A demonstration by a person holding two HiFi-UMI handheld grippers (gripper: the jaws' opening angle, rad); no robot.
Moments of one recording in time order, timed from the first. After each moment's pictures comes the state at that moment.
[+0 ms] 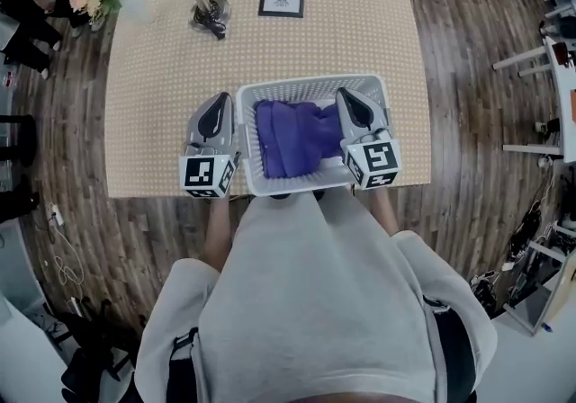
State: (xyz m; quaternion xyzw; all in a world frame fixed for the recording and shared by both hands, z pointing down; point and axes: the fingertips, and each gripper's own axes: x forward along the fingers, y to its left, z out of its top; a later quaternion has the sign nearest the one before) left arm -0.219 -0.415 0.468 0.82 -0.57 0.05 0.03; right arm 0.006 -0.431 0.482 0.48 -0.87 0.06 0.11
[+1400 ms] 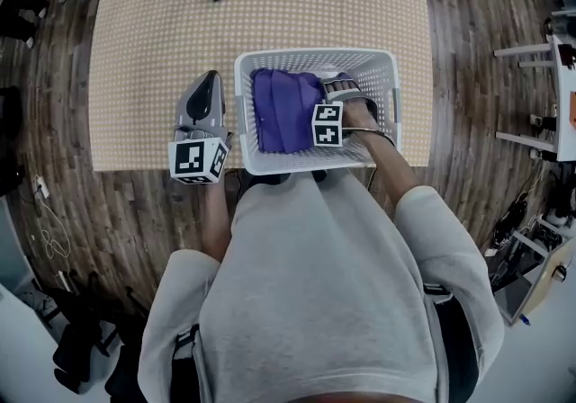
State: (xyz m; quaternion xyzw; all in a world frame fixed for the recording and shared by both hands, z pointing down) left arm -0.242 -0.399 0.495 0.79 -0.61 0.03 0.07; right arm 0.001 -0.345 0.768 -0.07 -0.70 -0.12 0.70
